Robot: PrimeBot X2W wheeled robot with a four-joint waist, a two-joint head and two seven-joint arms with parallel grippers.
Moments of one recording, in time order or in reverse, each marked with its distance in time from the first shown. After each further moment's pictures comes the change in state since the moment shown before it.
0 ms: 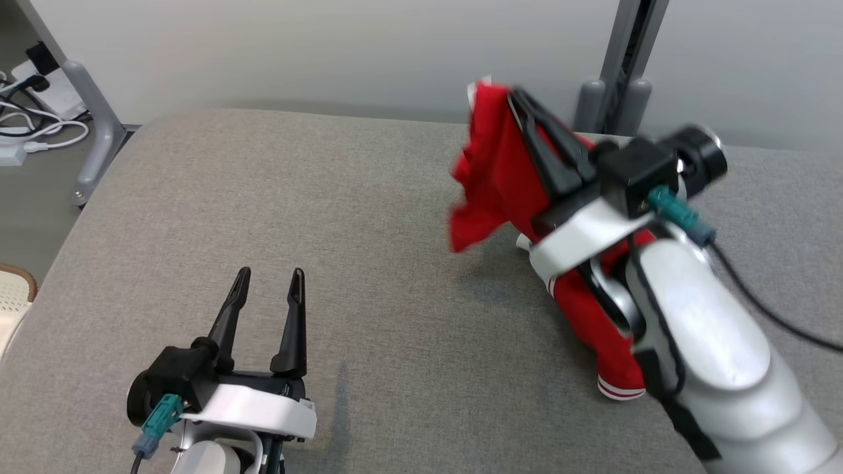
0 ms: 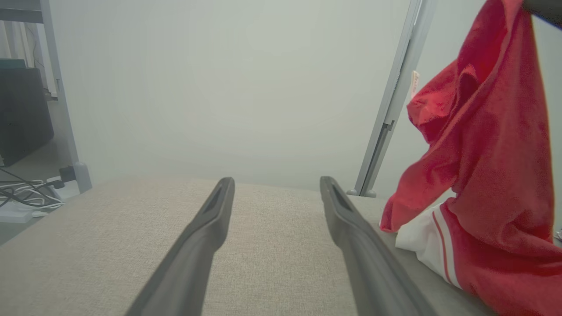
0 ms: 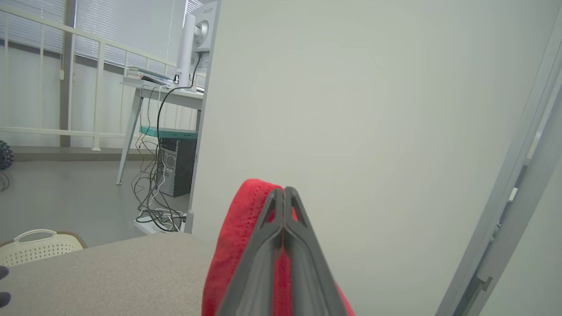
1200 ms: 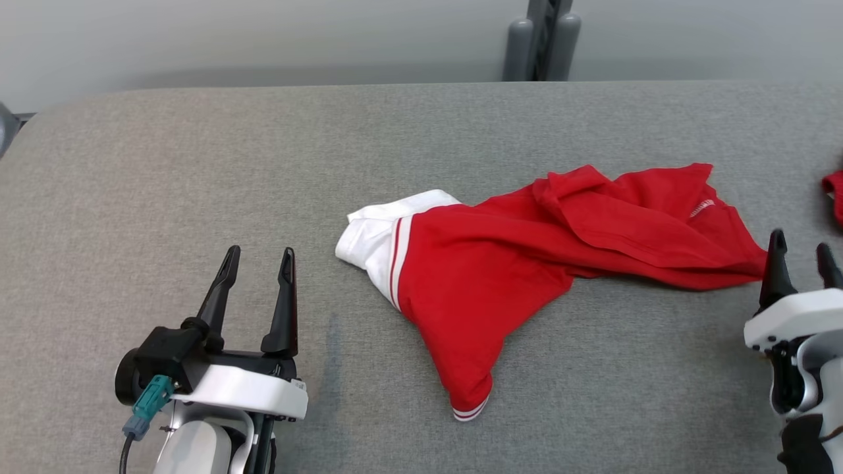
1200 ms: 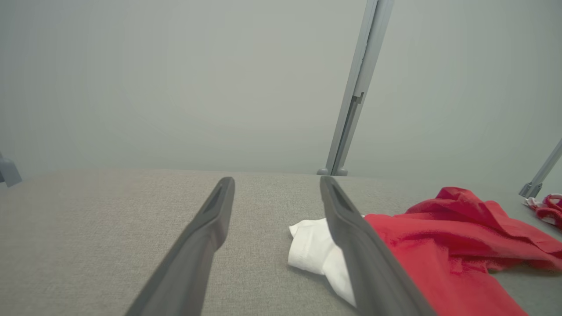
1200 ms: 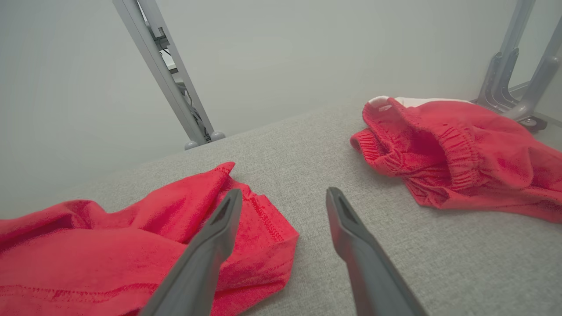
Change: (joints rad) left arm -0.046 0.000 0.032 0.013 0.028 -0.020 0.000; right arm 0.225 -0.063 -0.689 0.431 0.141 0.000 -0.057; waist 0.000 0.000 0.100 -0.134
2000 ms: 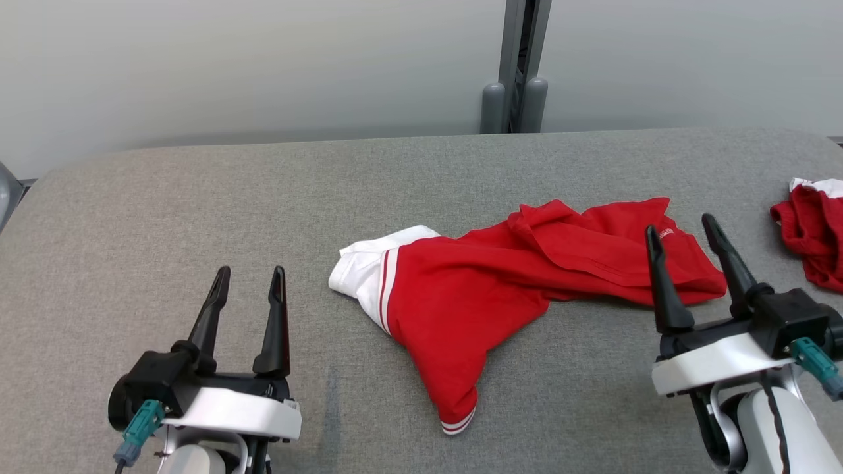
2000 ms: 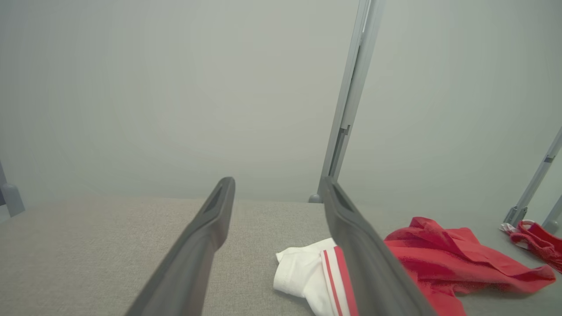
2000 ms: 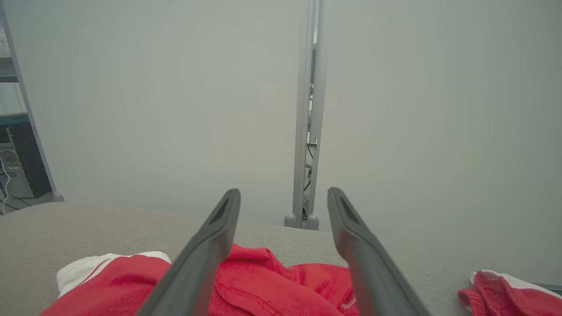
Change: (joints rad) left arm 0.053 0.000 0.019 -0.040 -0.011 0.008 0.000; right arm 0.222 0.021 0.332 -0.545 -0.132 0.000 -0.052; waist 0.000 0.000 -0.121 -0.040
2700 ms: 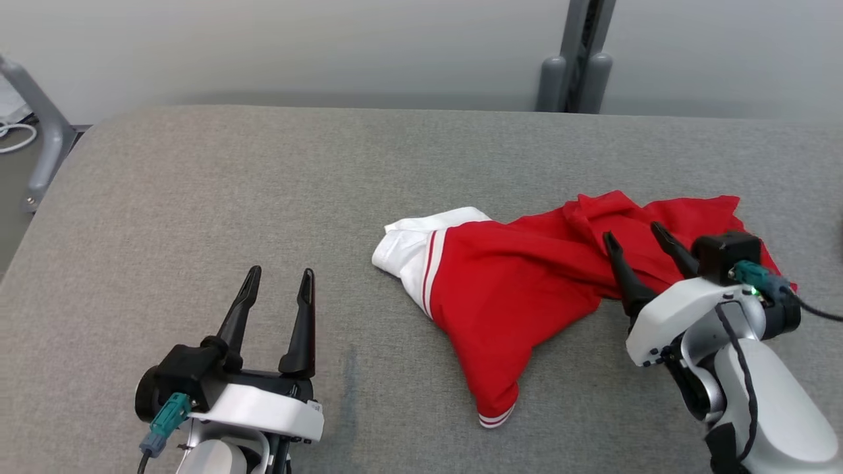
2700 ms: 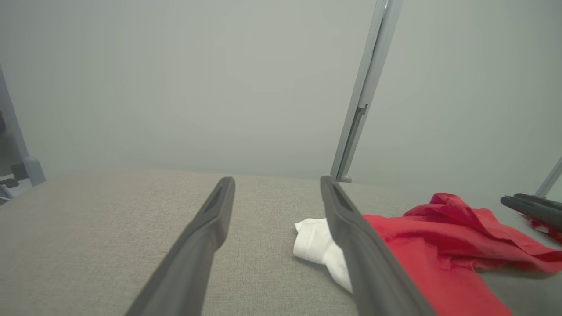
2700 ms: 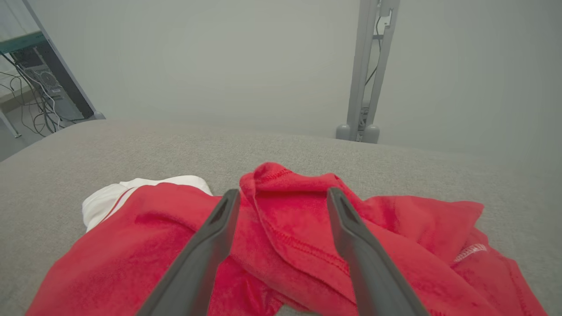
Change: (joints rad) left arm -0.010 0.000 -0.065 0.029 -0.009 -0.002 0.000; right arm -0.163 -0.015 0.120 0.237 0.139 0.000 0.237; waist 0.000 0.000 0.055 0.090
